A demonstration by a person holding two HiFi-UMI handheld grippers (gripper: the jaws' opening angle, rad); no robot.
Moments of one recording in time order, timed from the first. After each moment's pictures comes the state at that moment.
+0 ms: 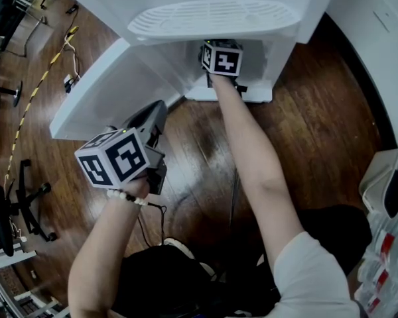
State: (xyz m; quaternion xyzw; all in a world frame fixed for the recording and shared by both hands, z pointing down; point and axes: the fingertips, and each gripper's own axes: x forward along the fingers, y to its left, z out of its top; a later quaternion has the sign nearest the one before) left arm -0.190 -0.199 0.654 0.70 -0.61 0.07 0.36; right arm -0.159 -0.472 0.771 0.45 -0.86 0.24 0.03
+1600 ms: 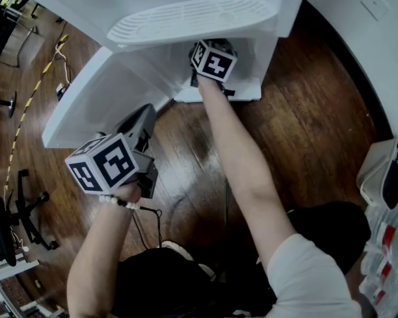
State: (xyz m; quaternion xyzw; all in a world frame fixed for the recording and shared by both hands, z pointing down) left arm -0.184 -0.201 0.653 0.70 -0.61 0.07 0.36; right arm -0.111 -0.476 0.763 0.54 -0.78 0.31 -0.07
